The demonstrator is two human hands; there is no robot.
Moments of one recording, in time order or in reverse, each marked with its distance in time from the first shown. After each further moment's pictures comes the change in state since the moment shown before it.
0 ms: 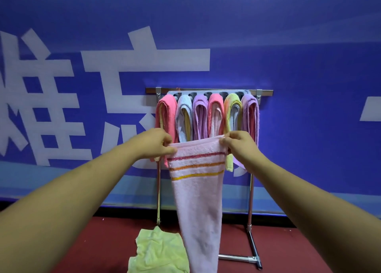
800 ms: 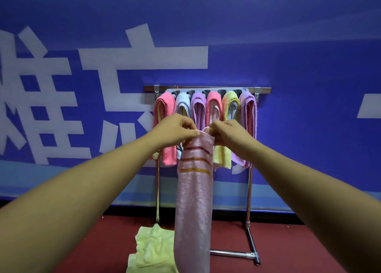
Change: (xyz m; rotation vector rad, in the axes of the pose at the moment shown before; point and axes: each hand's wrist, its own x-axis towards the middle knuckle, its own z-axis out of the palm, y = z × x) left_hand 0.007 0.066 -0.011 -0.544 0.147 0.073; right_hand 0.004 -0.035 0.008 0.165 -0.245 -0.019
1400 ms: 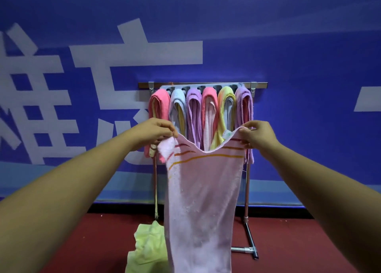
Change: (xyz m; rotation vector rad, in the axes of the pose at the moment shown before) left_hand 0.001 -0.040 -0.014 -0.247 -0.160 -0.203; right_hand 0.000 0.056 -0.084 -0.227 0.472 0.109
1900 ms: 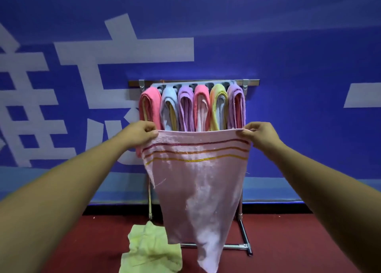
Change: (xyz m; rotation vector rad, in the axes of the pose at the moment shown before) left_hand 0.033 -0.036 -0.008 0.614 0.211 -0.020; right_hand 0.010 0.024 -0.028 -0.072 -0.028 -0.050
